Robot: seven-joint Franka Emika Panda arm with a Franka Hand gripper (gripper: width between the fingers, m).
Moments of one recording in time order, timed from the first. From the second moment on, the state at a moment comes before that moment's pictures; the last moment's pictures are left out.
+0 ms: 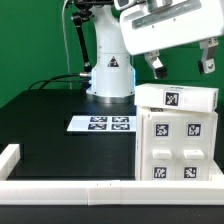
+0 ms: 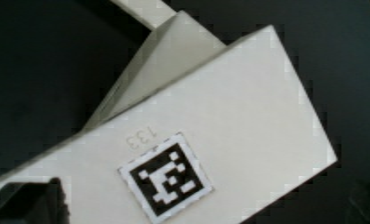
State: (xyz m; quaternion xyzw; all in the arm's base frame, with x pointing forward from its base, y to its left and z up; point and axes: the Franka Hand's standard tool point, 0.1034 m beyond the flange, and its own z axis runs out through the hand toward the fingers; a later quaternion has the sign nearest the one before) arm 0.608 0.089 0.188 -0.91 0.40 -0.01 0.14
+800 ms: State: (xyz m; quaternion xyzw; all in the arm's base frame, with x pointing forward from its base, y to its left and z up) arm 0.608 0.094 0.181 -0.99 -0.11 -0.06 0.04
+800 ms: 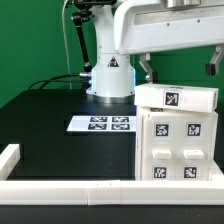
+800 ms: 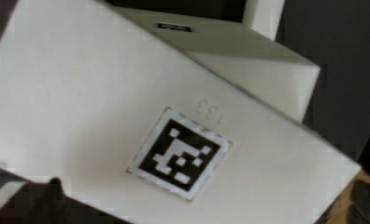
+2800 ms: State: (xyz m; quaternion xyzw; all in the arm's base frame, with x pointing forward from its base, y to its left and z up) arm 0.598 0.074 0.162 -0.99 -0.15 -0.03 0.06
